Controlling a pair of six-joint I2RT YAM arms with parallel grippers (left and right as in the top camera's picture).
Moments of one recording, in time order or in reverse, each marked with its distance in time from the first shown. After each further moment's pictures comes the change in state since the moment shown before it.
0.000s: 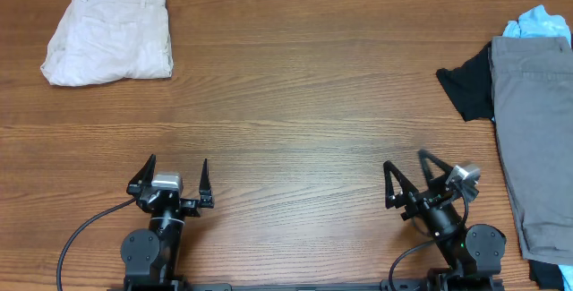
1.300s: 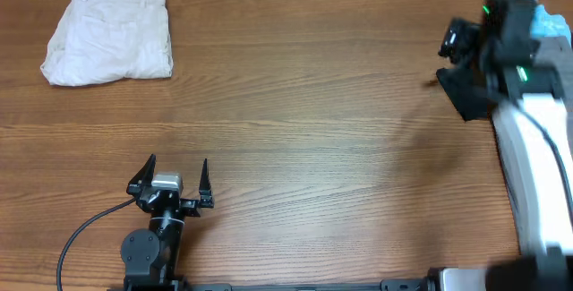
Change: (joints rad) left arm 0.000 0.000 0.000 0.000 0.000 0.000; right arm -0.026 1.567 1.493 -0.723 0.817 -0.294
